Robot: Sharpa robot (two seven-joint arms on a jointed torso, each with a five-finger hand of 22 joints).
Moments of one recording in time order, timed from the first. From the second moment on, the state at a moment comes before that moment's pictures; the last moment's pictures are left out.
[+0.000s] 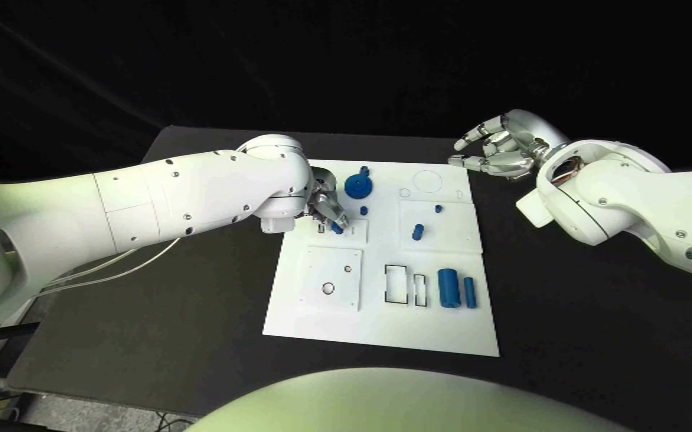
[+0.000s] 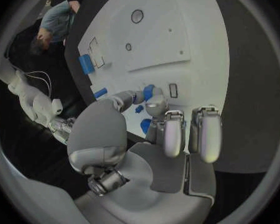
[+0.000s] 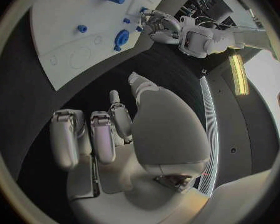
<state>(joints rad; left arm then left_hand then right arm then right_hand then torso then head) 1.24 -0.62 -0.10 1.39 -1.05 0.22 -0.64 1.01 -0.18 0.69 0.09 0.65 0.91 0.04 0.65 0.94 1.37 -0.03 1.02 1.04 1.47 -0.09 1.57 1.31 0.04 1.47 0.03 1.52 1.31 1.29 -0.91 -0.13 1.59 -0.88 -0.44 -0.17 1.36 -0.20 0.28 0.28 0.16 0.87 0.15 0.26 0.39 1.34 0.07 1.38 1.29 1.46 0.00 1.57 1.31 0.01 1.47 0.11 1.49 1.31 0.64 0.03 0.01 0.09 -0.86</state>
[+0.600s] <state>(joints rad) 1.24 -0.62 -0.10 1.40 -1.07 0.23 -0.64 1.01 -0.18 0.69 0.09 0.65 0.92 0.04 0.66 0.94 1.37 -0.04 1.02 1.04 1.47 -0.09 1.57 1.31 0.04 1.47 0.03 1.52 1.31 1.29 -0.91 -0.13 1.59 -0.88 -0.44 -0.17 1.37 -0.20 0.28 0.28 0.16 0.87 0.15 0.26 0.39 1.34 0.07 1.38 1.29 1.46 0.00 1.57 1.31 0.01 1.47 0.11 1.49 1.31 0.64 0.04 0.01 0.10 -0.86</state>
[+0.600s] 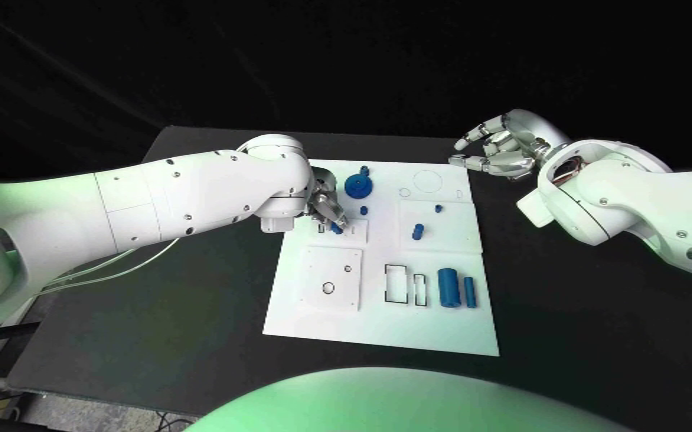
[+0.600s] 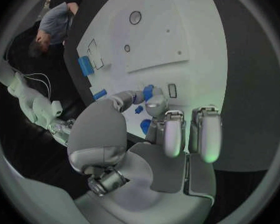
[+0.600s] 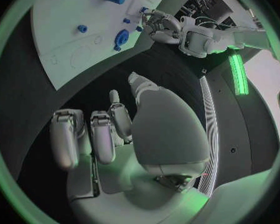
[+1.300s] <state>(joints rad) 1.24 -0.63 -0.10 1.40 -1.06 0.22 -0.64 0.99 -0.17 0.69 0.09 0.63 0.92 0.04 0.67 0.95 1.38 -0.04 1.02 1.04 1.47 -0.09 1.57 1.31 0.03 1.47 0.02 1.52 1.31 1.29 -0.91 -0.13 1.59 -0.88 -0.44 -0.17 1.36 -0.20 0.28 0.28 0.17 0.87 0.15 0.26 0.40 1.34 0.07 1.38 1.29 1.46 0.00 1.57 1.31 0.01 1.47 0.11 1.49 1.31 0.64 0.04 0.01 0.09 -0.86</state>
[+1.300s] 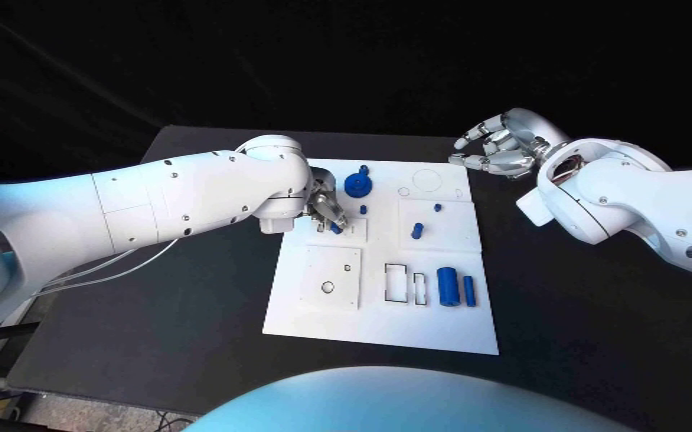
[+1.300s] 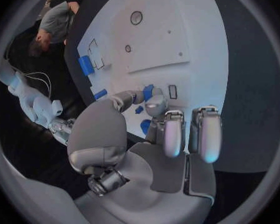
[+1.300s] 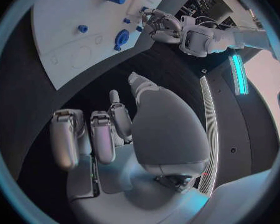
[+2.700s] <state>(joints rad) 1.22 -0.66 -0.10 1.45 -1.08 0.08 -0.63 0.99 -0.16 0.69 0.09 0.61 0.92 0.04 0.68 0.95 1.39 -0.04 1.02 1.04 1.47 -0.10 1.57 1.31 0.03 1.47 0.02 1.54 1.31 1.29 -0.91 -0.13 1.59 -0.89 -0.44 -0.17 1.36 -0.20 0.28 0.28 0.17 0.87 0.15 0.26 0.40 1.34 0.07 1.38 1.29 1.46 0.00 1.57 1.31 0.01 1.47 0.11 1.48 1.31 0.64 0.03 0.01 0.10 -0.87</state>
